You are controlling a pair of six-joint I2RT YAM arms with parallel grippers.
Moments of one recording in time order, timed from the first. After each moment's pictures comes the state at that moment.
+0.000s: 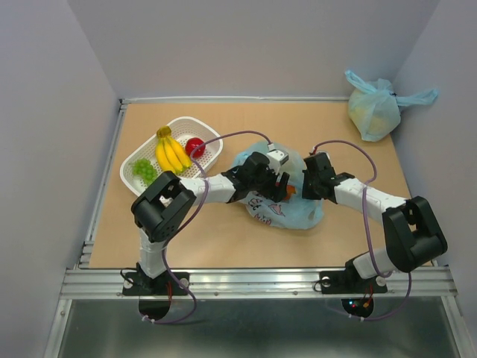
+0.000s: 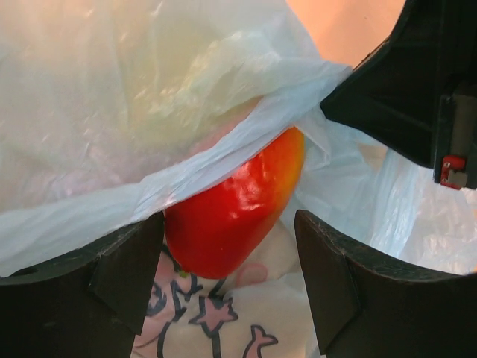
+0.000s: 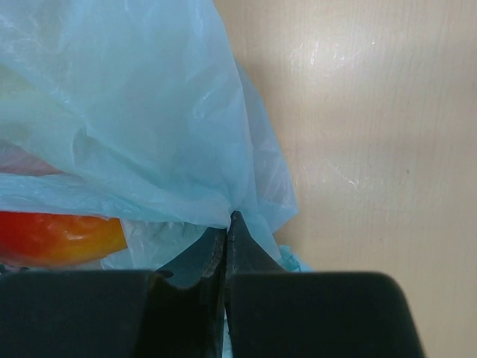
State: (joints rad) left arm -0.84 1.87 1.09 0.18 0.18 -0.26; right arm 0.41 1.45 0.77 -0.31 0.21 0.44
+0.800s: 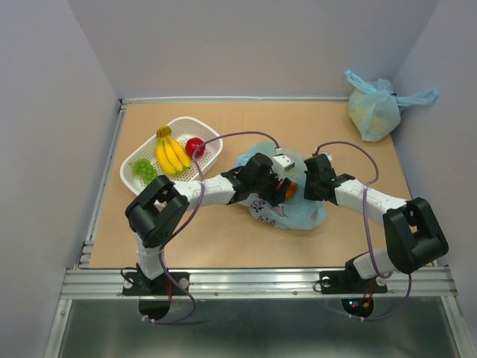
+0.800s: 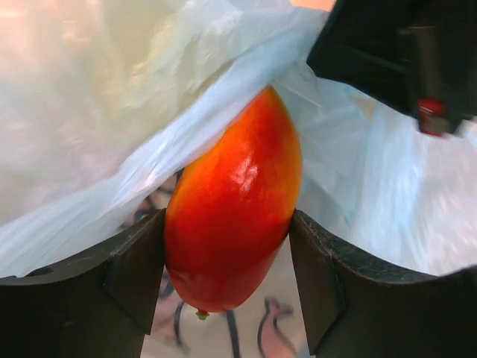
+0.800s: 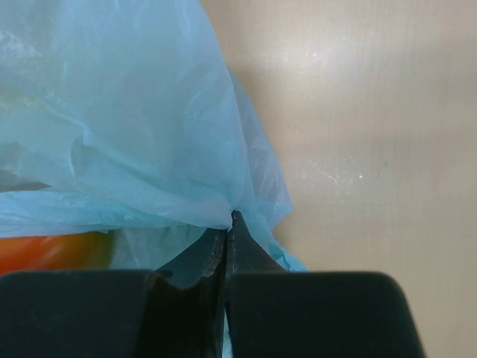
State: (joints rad) left arm -0.89 1.87 1.13 0.08 0.17 -0.09; right arm 0.41 1.44 0.76 -0.31 0.25 0.45
